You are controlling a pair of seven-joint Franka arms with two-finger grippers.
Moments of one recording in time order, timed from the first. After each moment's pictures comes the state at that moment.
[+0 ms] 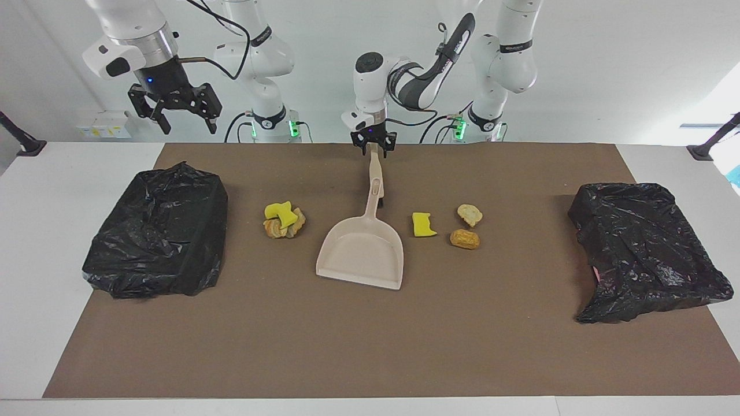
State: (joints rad) left arm -1.14 0.01 0.04 -2.31 -0.03 2.26 -0.81; right arm 0.06 -0.10 -0.06 -1.58 0.00 1.50 0.01
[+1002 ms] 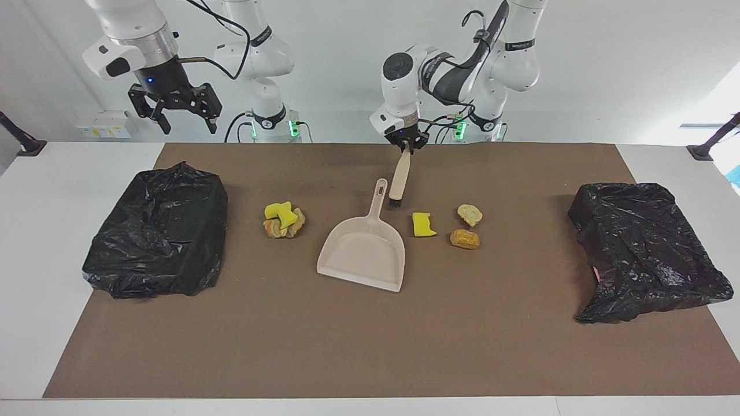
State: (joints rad) left arm -0.89 -0.13 0.06 -2.29 -0.03 1.91 -0.51; right arm 0.06 -0.10 -0.06 -1.58 0.00 1.50 0.01
